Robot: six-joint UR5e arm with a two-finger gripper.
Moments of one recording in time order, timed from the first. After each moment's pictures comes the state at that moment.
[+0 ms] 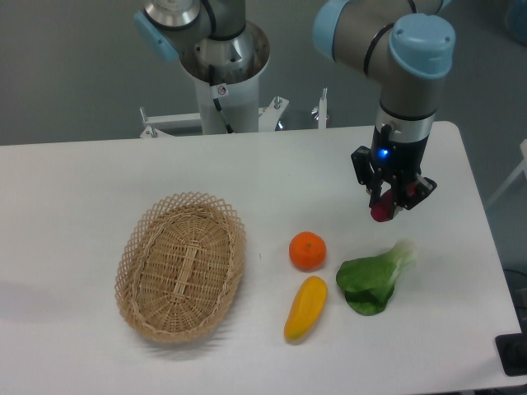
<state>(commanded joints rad) 2.70 -1.81 -1.61 -1.08 1.43 1.45</state>
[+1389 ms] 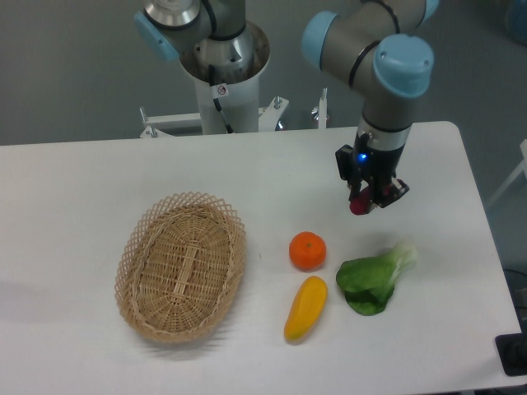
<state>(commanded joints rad) 2.71 -1.82 -1.84 -0.99 1.53 1.60</state>
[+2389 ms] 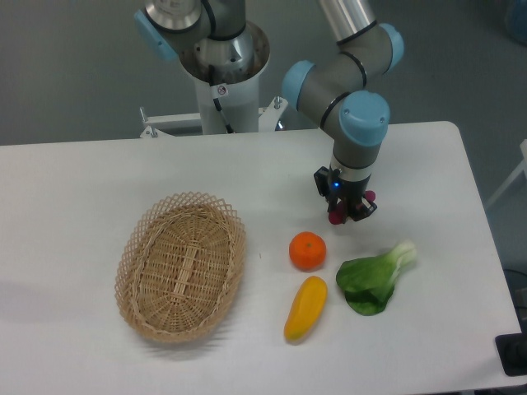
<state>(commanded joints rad) 2.69 -1.91 -1.95 -0.79 1.54 1.48</state>
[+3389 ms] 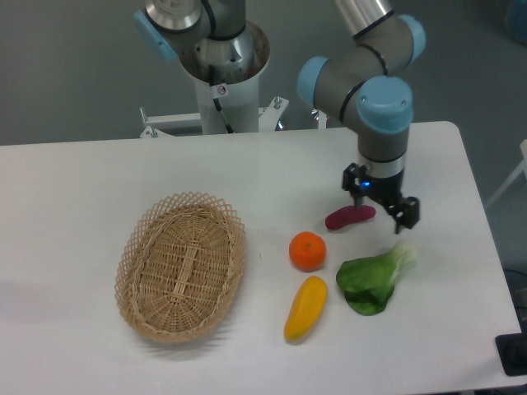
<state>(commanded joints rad) 2.70 -1.87 -1.66 -0.80 1.62 1.49</state>
